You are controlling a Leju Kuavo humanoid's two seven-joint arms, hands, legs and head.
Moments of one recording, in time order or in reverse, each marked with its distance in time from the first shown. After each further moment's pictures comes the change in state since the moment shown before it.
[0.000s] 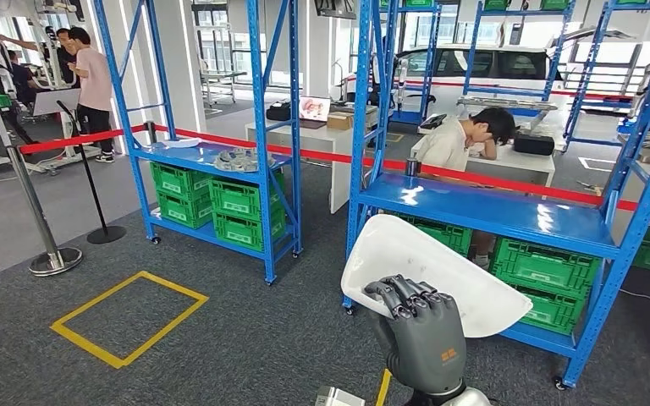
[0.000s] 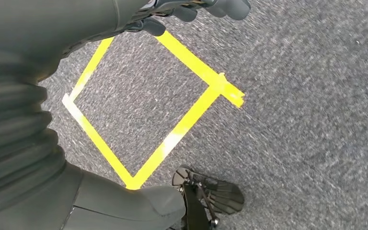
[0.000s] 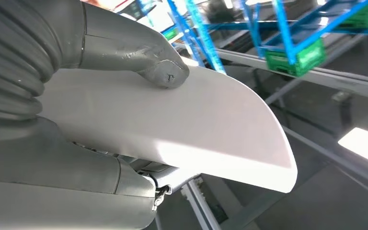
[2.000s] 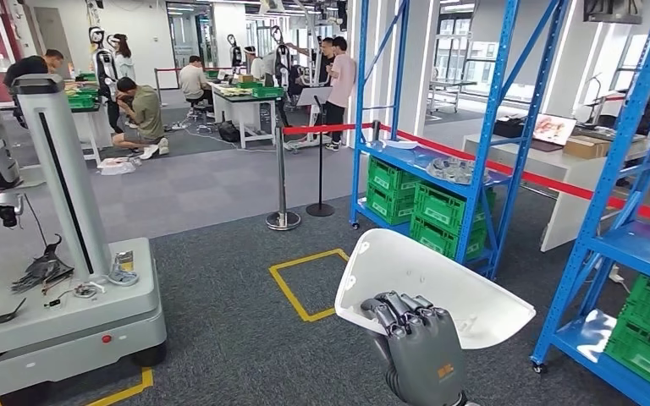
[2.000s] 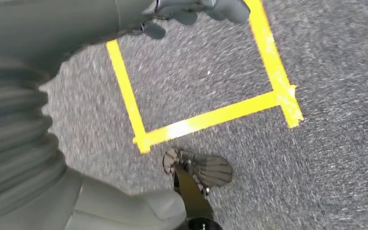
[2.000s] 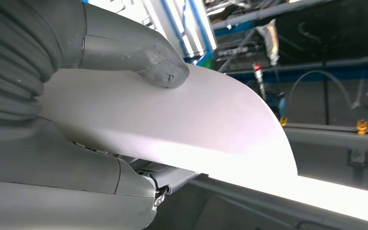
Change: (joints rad) left arm 0.000 -0.022 -0.024 0.002 -0.003 -0.084 -0.064; right arm 0.037 -0.055 0.042 -0.024 0.046 0.007 0.029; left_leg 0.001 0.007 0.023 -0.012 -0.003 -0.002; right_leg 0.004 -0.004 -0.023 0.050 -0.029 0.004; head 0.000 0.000
